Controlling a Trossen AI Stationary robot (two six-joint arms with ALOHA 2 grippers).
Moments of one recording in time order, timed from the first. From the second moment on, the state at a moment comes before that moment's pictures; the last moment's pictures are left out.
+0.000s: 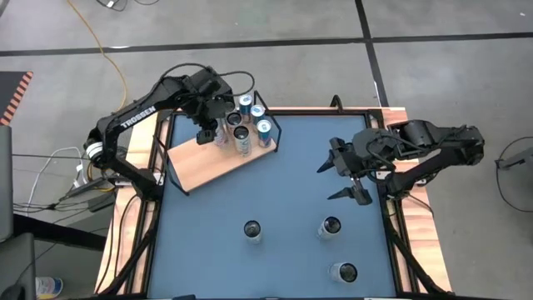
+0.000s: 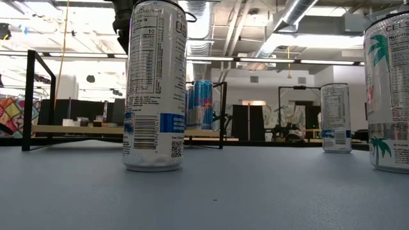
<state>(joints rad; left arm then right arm) 0.67 1.49 1.53 -1.20 0.11 0.50 0.19 1.21 1.56 -1.04 -0.10 -0.05</state>
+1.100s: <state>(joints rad) 0.66 1.57 1.51 -1.19 0.11 0.45 0.19 1.21 1.56 -1.04 -0.08 -0.06</state>
